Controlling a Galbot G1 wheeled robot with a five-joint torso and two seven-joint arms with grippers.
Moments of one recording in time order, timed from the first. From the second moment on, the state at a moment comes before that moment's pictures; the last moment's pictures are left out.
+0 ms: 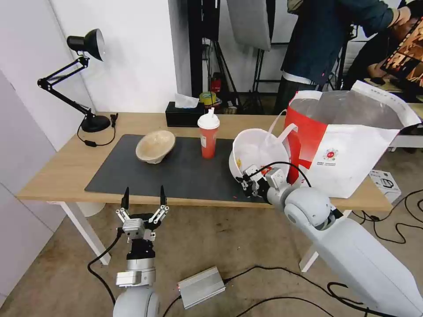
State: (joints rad) left arm 1.54 -1.59 -0.48 -1.97 0.03 -0.51 -0.08; right arm -0.76 0.93 0.00 1.92 0.44 -0.72 -0.10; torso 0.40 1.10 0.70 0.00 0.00
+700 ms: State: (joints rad) left arm 1.54 -1.59 -0.48 -1.97 0.03 -0.51 -0.08; right arm -0.76 0.93 0.00 1.99 0.41 -0.69 -0.12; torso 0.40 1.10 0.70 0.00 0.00
